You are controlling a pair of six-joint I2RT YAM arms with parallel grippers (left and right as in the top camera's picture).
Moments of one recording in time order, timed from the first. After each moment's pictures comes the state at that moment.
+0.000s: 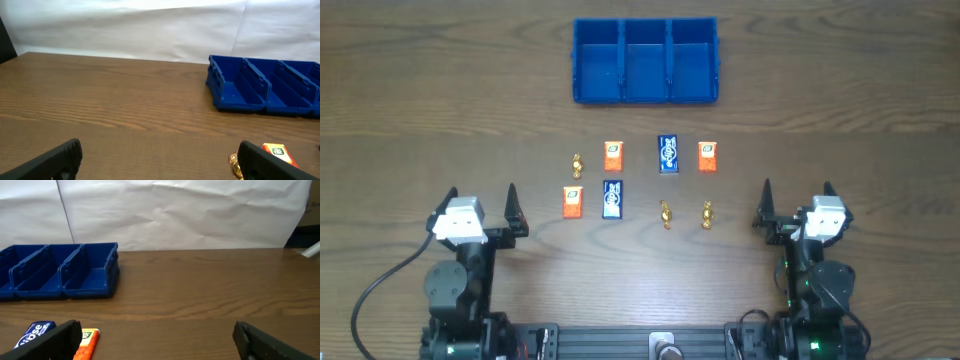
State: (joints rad) left arm 0.01 0.01 0.04 -0.15 0.00 -0.06; right arm 0.02 0.01 0.01 -0.07 0.07 0.02
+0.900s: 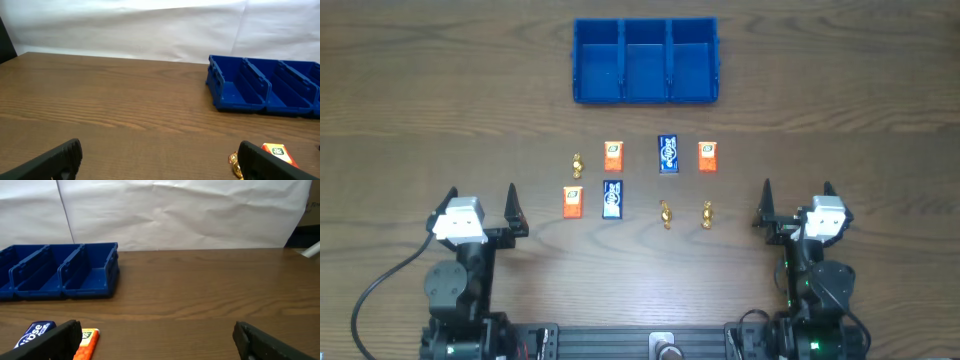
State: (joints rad) left arm 0.01 0.01 0.04 -0.15 0.00 -0.06; right arm 0.02 0.01 0.01 -0.07 0.07 0.02
